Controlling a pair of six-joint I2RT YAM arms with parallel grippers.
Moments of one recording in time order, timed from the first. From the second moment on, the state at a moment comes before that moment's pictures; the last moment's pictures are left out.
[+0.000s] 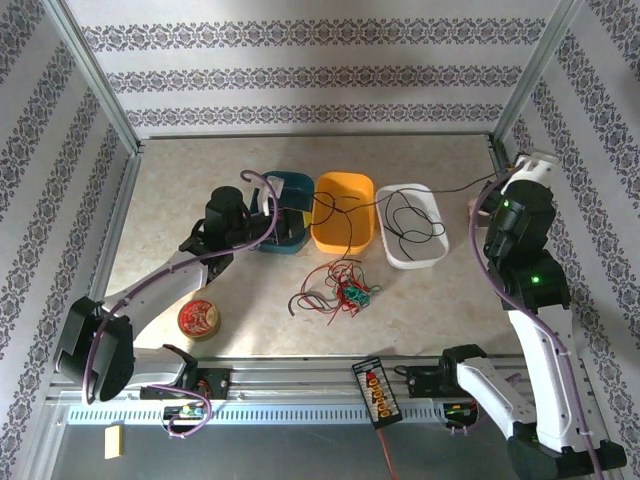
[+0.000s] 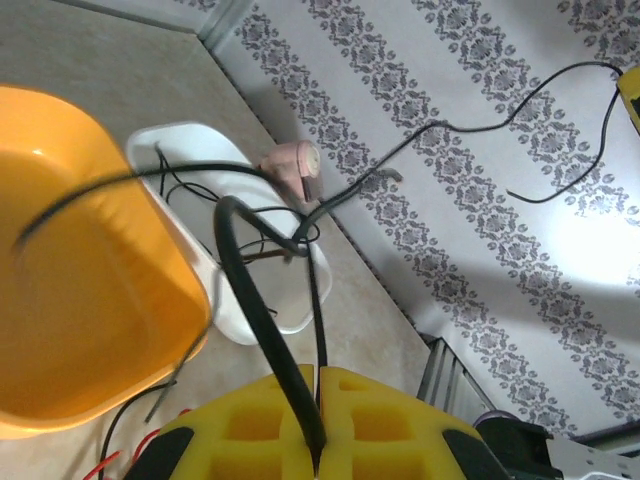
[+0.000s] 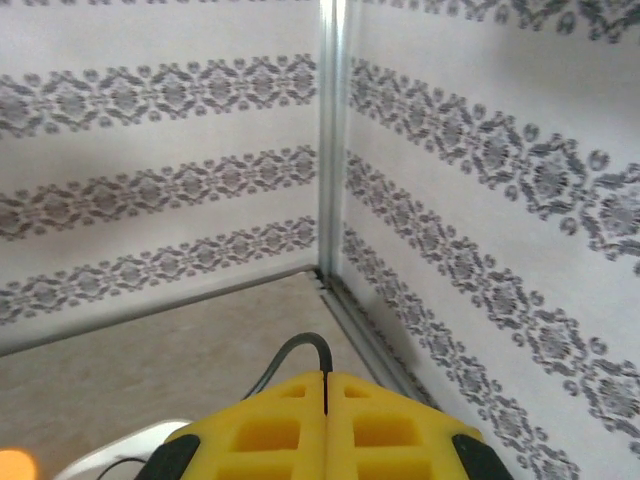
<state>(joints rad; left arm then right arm) -0.44 1.30 0.80 0.26 0.66 -0.62 0.11 0.83 1.16 -0.52 0.55 0.10</state>
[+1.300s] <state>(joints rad) -0.35 1.18 0.72 0.18 0.53 -0.59 -0.29 0.87 1.24 -0.64 0.43 0.18</state>
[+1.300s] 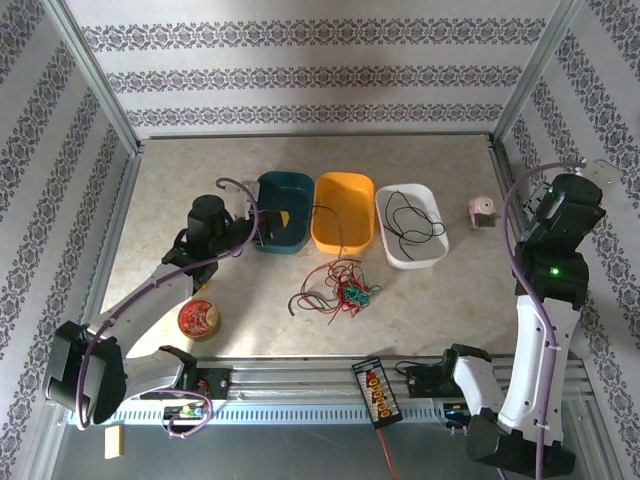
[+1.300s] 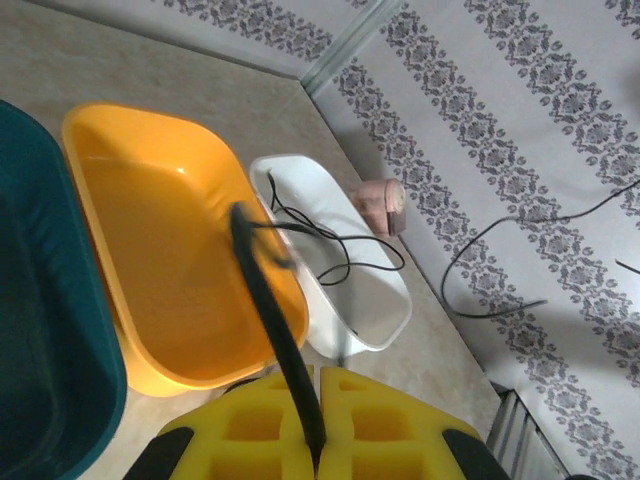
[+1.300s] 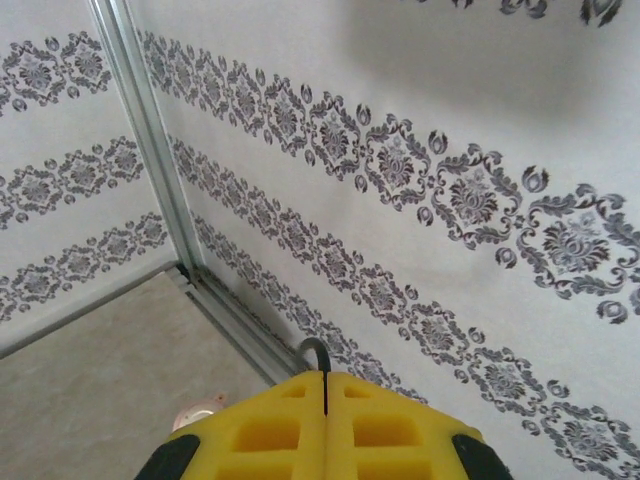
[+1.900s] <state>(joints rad) -0.43 1.19 0.72 0.10 0.56 -0.53 -0.28 0.92 1.27 -0.54 -0.02 0.34</state>
